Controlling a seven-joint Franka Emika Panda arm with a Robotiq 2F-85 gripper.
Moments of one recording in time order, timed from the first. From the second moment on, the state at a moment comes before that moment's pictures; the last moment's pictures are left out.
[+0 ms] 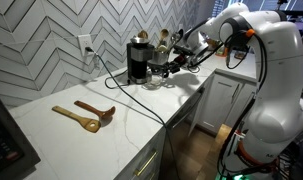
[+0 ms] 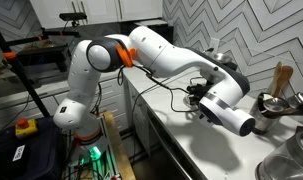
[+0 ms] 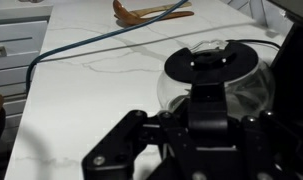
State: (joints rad) arm -0.40 0.47 -0.33 -1.73 1.12 1.37 0.77
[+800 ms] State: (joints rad) arm -0.40 0.48 -0.34 -1.77 1.05 1.32 0.77
